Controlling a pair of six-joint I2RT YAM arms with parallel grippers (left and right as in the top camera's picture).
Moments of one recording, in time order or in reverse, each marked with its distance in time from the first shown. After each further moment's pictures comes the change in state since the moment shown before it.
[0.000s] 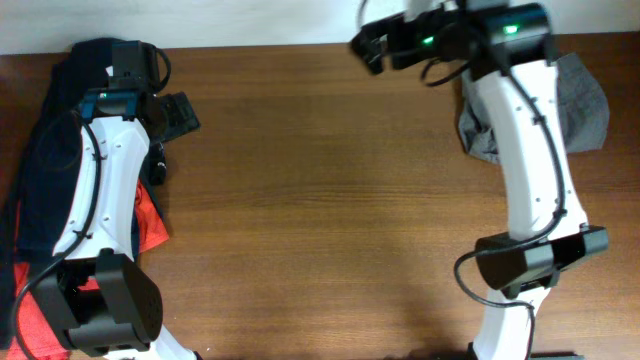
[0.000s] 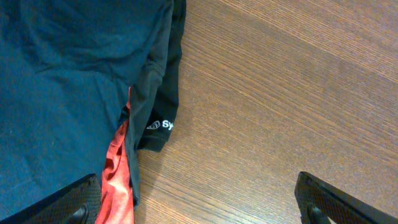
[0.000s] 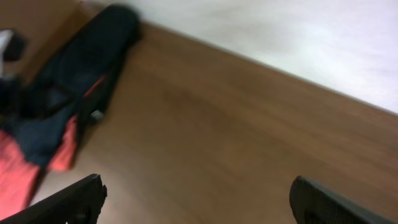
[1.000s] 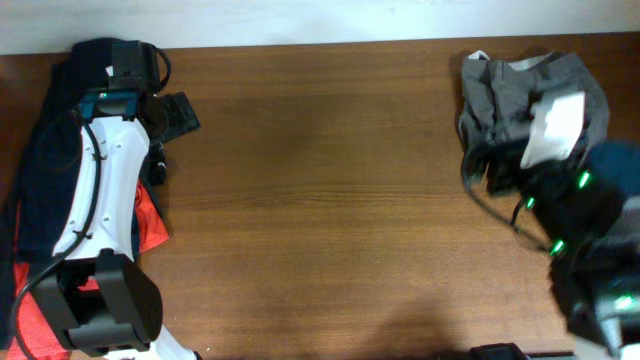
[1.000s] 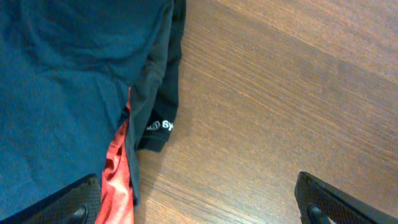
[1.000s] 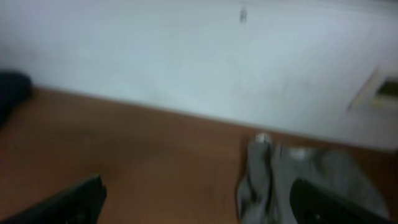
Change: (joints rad) left arm 0.000 0.000 0.000 0.002 -0.001 0.000; right arm -0.177 -1.189 -1.336 0.640 0.352 -0.026
